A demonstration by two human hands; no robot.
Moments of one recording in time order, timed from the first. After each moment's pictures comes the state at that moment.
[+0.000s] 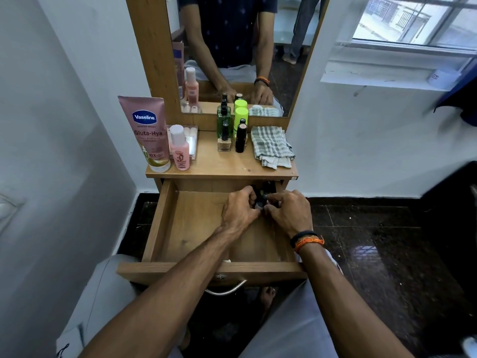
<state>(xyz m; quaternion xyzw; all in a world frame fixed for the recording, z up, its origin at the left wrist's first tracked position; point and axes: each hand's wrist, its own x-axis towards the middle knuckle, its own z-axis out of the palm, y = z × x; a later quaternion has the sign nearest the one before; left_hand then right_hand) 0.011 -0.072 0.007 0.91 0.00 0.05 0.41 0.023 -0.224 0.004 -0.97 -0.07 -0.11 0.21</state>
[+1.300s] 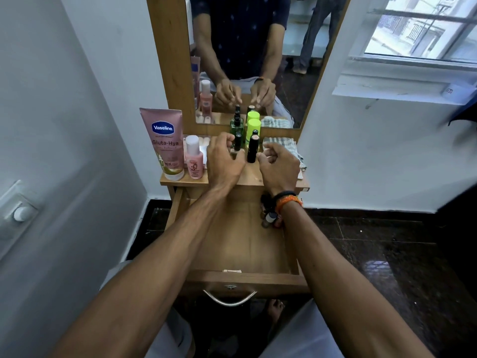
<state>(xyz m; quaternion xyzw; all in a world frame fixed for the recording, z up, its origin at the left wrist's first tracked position) 0.074 -0.012 0.090 0.83 0.07 0.28 0.47 0.083 -0.139 0.089 -0.87 -0.01 -0.23 0.44</state>
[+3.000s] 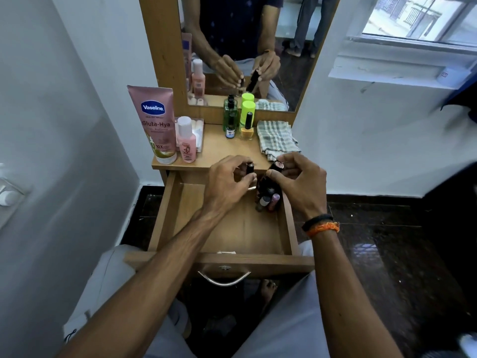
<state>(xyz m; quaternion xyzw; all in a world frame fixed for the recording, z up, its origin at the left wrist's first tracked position) 0.006 -0.024 0.061 0.86 -0.06 0.23 0.44 0.012 -0.206 0.089 -0.88 -0.08 -0.18 0.43</state>
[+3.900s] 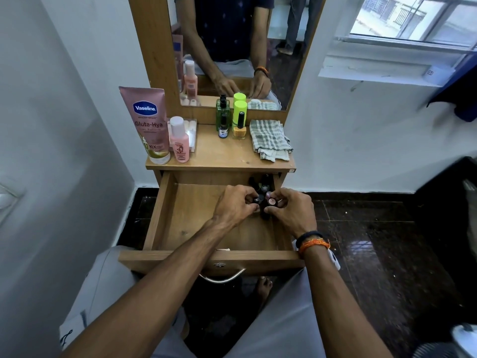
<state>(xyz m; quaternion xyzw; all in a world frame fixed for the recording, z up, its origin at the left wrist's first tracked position) -0.003 -0.057 0.014 0.92 -0.07 0.04 0.39 -0.008 -0.232 0.022 -0.95 -0.04 -0.07 0.32</state>
